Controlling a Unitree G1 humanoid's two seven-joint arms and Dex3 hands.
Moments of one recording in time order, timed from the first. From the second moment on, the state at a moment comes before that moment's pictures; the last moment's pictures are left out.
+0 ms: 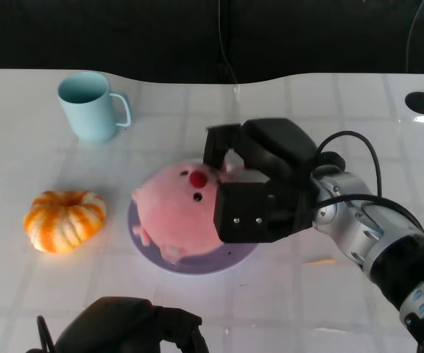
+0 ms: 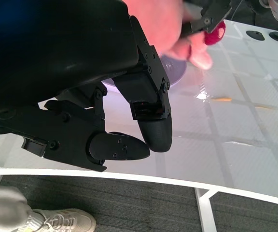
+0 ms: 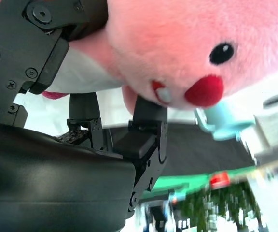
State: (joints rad) left arm 0.27 0.38 -0.30 -0.44 0.59 -0.02 -0.33; right arm -0.83 -0.03 0.50 0.86 -0.67 -0.23 -0.04
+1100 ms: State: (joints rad) left arm 0.25 0.38 -0.31 -0.45 0.61 0.01 -0.34; right arm -0.40 -0.39 0.29 0.05 -0.53 -0.24 0.30
